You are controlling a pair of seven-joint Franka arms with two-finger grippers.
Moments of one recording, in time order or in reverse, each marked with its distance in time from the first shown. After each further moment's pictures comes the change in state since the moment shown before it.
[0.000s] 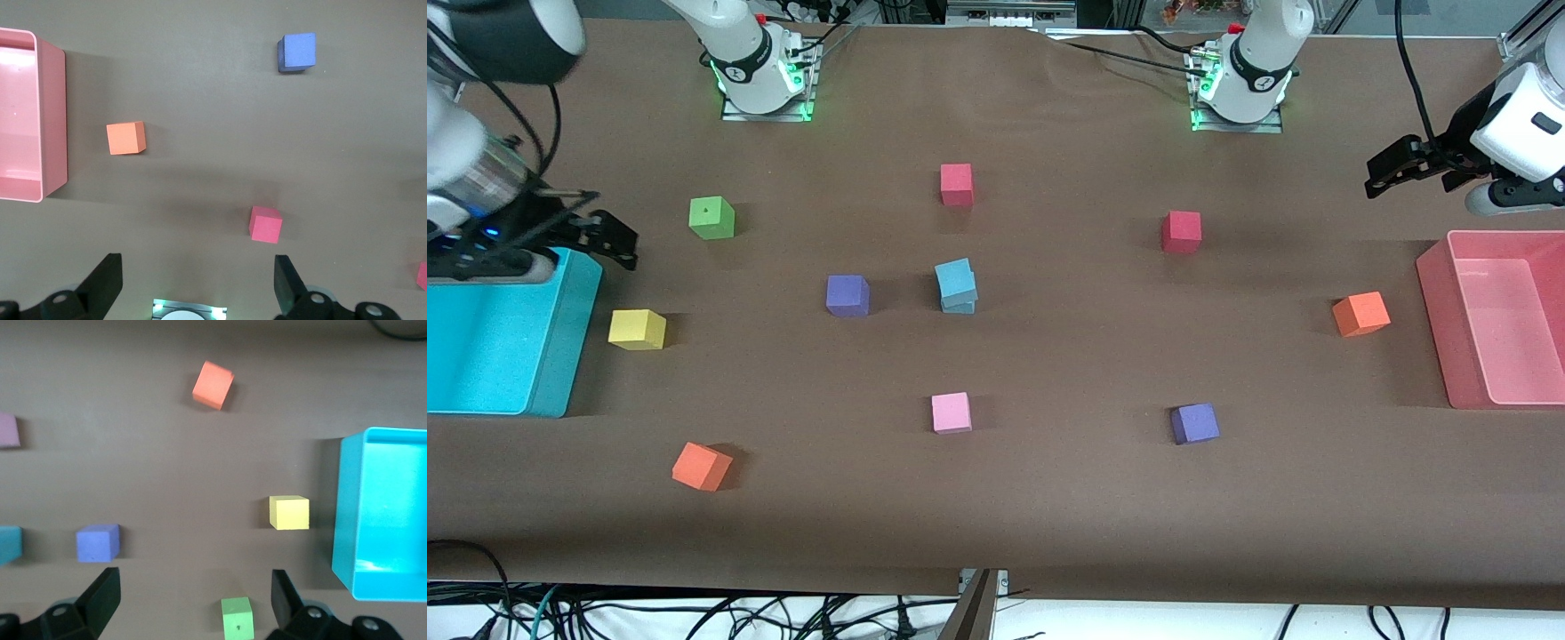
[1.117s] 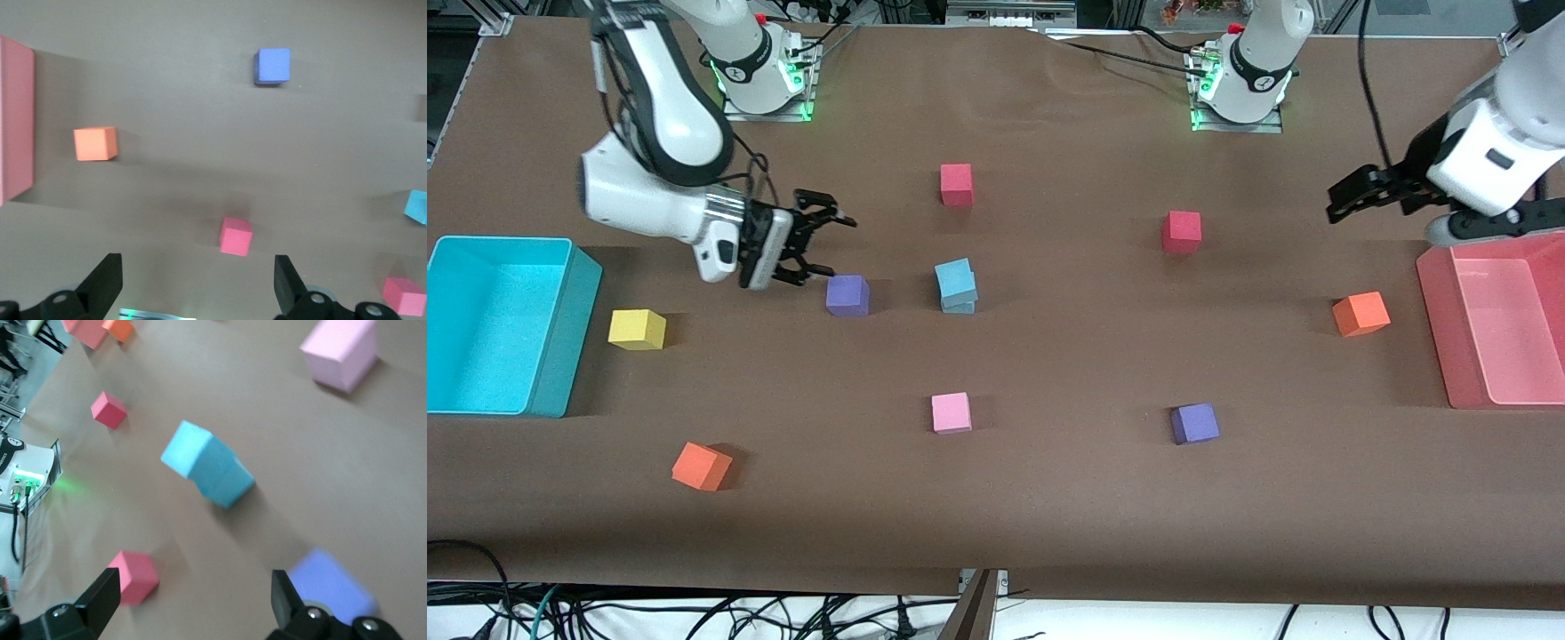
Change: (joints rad) left arm -0.009 0.055 -0.027 0.042 -0.030 0.032 -0.077; right arm 0.149 0.004 -0.019 -0.673 0.937 0.391 -1.235
